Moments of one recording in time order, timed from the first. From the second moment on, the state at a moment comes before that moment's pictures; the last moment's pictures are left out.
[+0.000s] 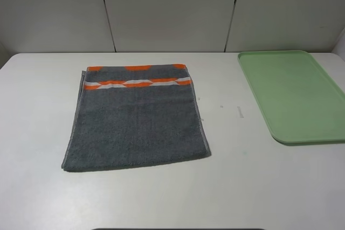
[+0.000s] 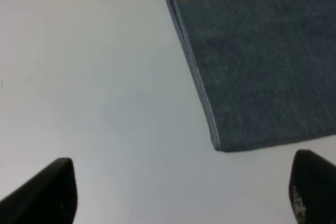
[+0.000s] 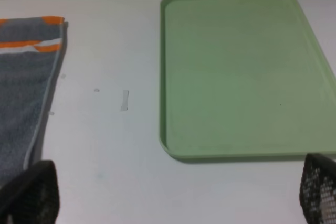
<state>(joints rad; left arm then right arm) -0.15 -0.01 -0.48 0.08 1.06 -0.10 0.02 -0.01 -0.49 0.08 1.02 0.01</state>
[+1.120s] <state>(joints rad) -0.15 -0.01 -0.48 0.08 1.06 -0.10 0.02 -0.01 -0.49 0.09 1.02 0.01</state>
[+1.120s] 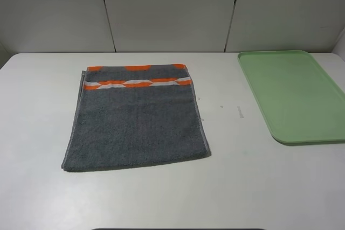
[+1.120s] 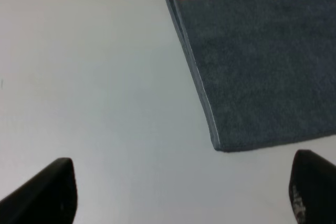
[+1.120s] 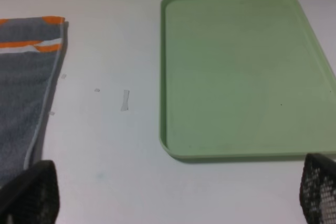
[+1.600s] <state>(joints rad) -0.15 -0.01 -0.48 0.08 1.06 -0.10 0.02 -0.01 -0.49 0.09 1.02 0.01</state>
